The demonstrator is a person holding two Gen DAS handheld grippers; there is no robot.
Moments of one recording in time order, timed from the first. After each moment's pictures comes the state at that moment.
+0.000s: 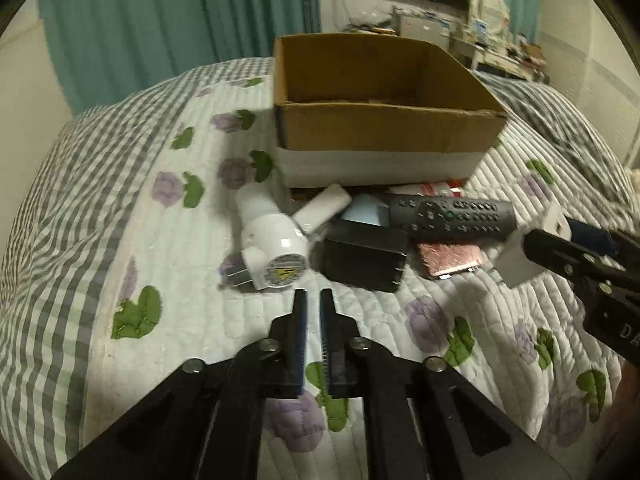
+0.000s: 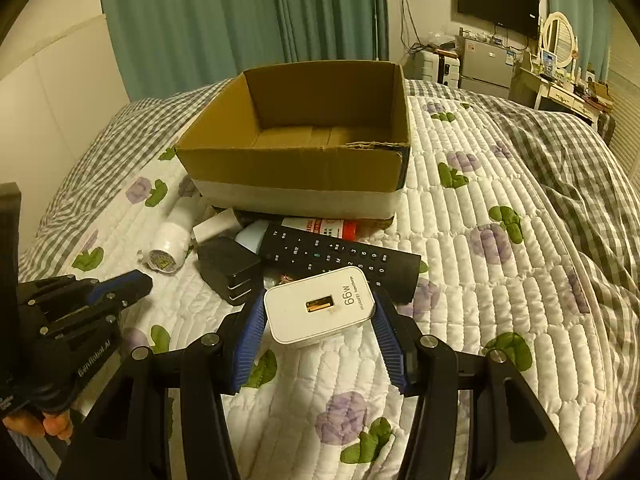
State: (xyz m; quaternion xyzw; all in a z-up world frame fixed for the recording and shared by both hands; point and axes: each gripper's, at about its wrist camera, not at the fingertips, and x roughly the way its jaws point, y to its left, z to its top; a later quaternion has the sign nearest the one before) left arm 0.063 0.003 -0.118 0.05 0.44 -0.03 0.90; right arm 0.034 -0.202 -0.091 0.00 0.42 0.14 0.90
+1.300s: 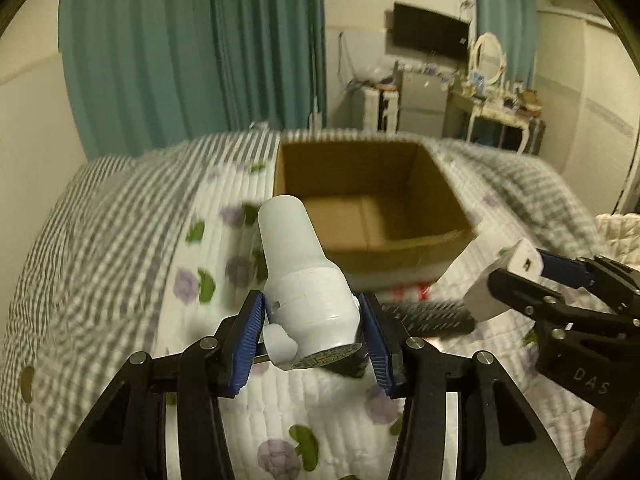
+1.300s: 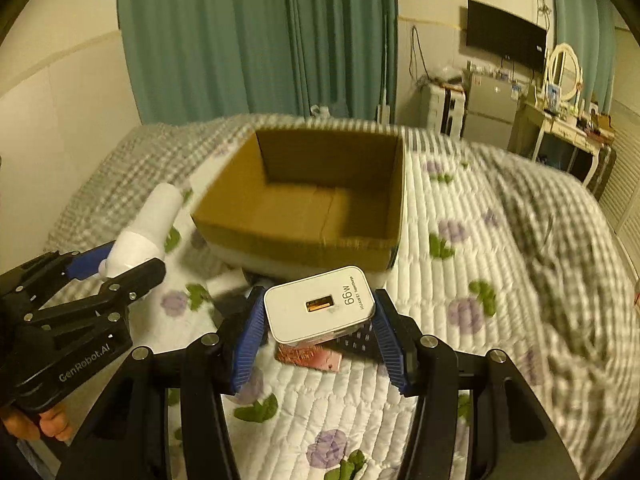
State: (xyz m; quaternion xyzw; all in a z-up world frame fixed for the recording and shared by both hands) left arm 0.064 -0.015 -0.022 0.03 0.35 -0.04 0.94; right arm 0.046 -0.202 -0.018 -0.02 0.36 0.15 0.92
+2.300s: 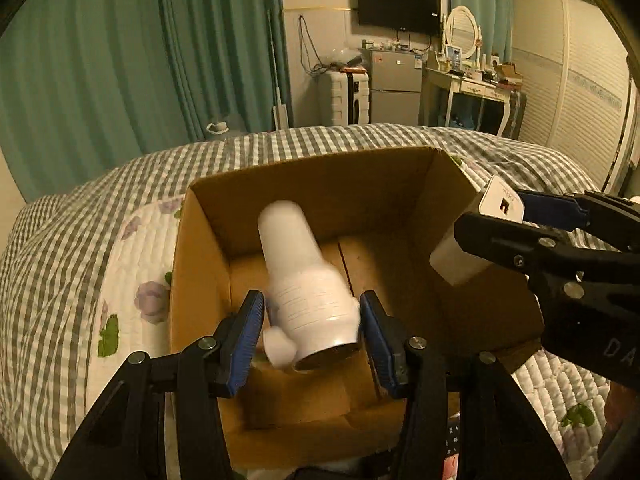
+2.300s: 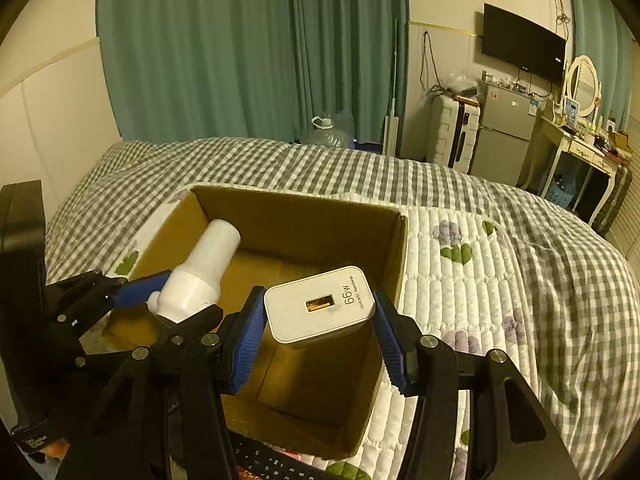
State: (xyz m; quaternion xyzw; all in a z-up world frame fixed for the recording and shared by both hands) left arm 0.234 -0.057 -0.071 0.07 0.37 -0.09 0.92; right arm 0.211 -0.201 -0.029 -0.03 0.36 0.17 0.92
